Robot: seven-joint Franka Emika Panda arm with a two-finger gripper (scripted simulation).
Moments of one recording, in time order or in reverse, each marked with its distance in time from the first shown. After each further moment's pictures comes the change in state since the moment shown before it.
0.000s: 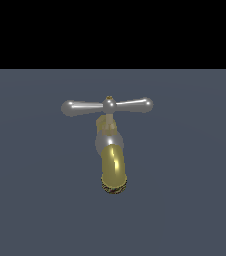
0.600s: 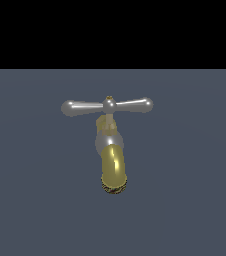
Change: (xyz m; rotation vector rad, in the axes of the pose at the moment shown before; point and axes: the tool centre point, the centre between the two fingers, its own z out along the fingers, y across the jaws) arm 0.006 0.035 0.052 0.004 -0.004 -0.293
